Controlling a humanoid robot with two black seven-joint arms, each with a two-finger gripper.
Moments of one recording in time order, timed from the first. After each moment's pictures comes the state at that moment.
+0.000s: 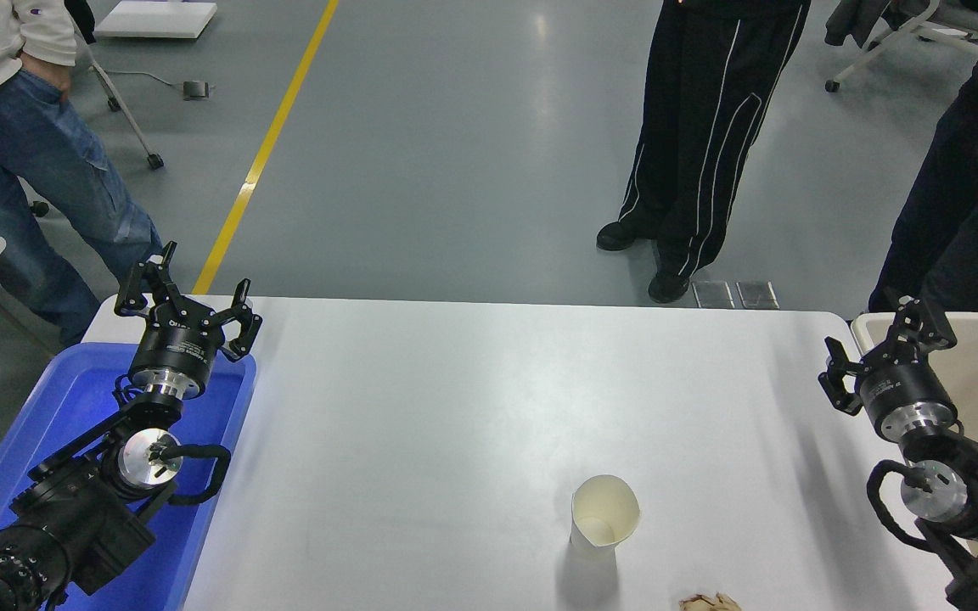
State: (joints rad) left arm -0.59 0.29 -0.81 -0.47 -0.06 -0.50 -0.60; right arm 0.48 -0.46 0.86 0.70 -0.26 0.05 0.41
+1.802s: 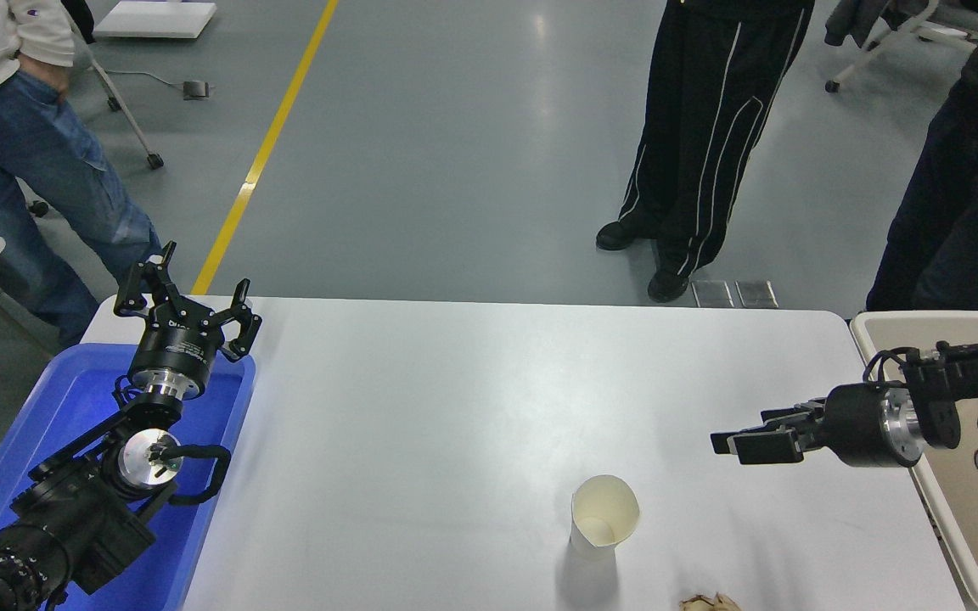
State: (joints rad) left arm -0.59 0.29 -0.81 -0.47 -0.06 -0.50 -0.60; right arm 1.32 -0.80 -0.53 1.35 -1.20 0.06 0.40
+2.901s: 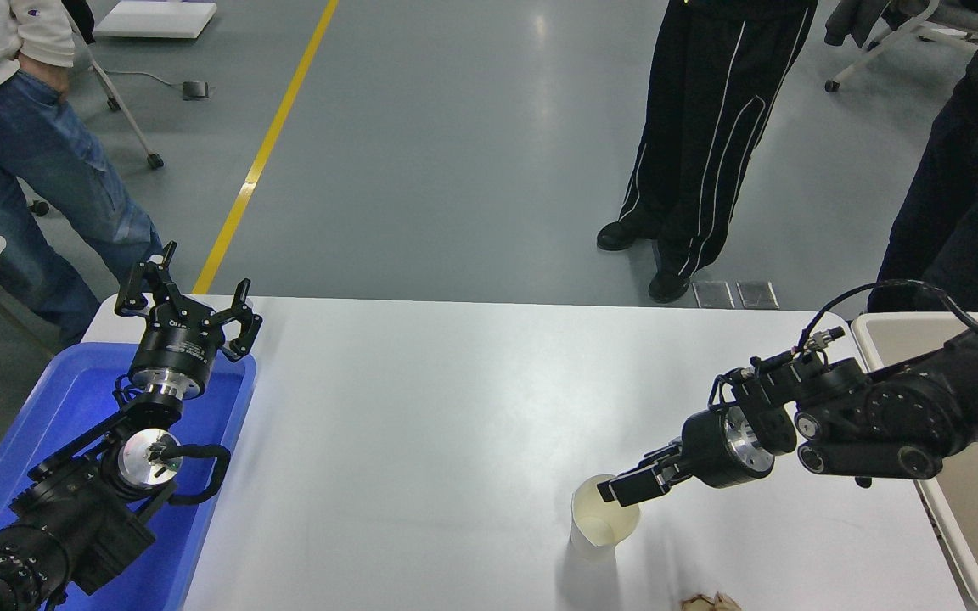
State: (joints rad) left arm -0.59 0.29 -0.81 -0.47 -0.06 -0.50 -0.60; right arm 1.35 -0.35 -0.82 1.16 -1.00 0.01 0.39
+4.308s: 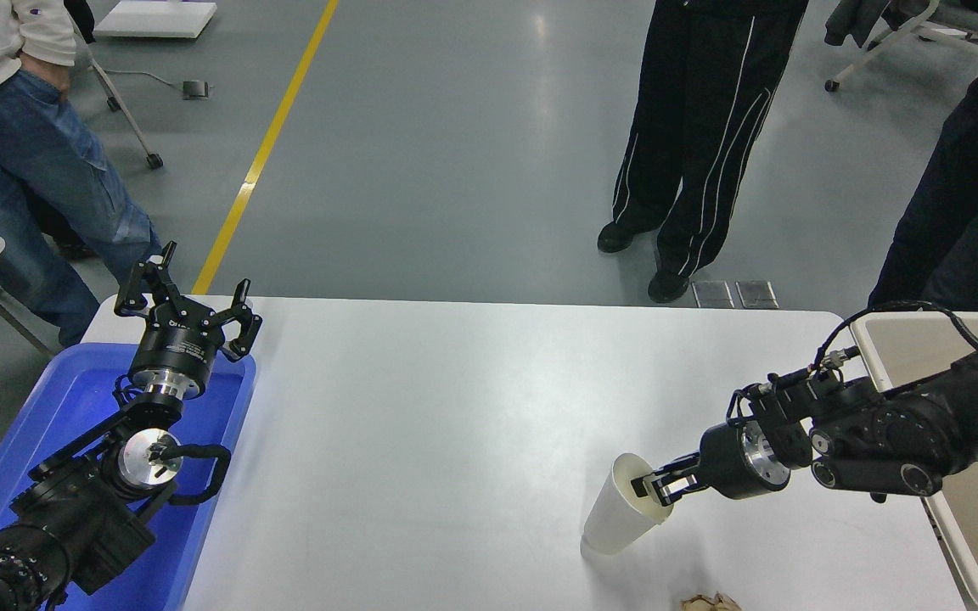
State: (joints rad) left arm -0.59 0.29 -0.81 -0.47 -0.06 -0.50 -0.60; right arm 1.34 -0.41 -0.82 1.13 -0.99 0.00 0.47
